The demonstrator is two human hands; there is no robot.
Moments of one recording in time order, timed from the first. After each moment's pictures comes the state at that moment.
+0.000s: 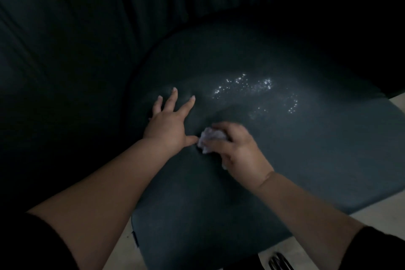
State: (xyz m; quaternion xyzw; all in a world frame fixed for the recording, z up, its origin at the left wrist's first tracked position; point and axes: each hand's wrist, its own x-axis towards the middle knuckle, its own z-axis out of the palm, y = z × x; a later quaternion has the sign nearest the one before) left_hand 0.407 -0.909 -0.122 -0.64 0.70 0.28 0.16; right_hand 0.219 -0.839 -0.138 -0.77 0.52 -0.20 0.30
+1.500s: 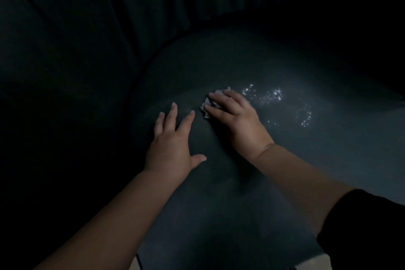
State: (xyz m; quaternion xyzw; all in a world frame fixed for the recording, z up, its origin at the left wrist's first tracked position) left_hand 0.402 -0.900 -0.117 -0.67 0.68 0.28 0.09; right_hand 0.221 -0.927 -0.163 -0.80 0.52 -0.17 0.25
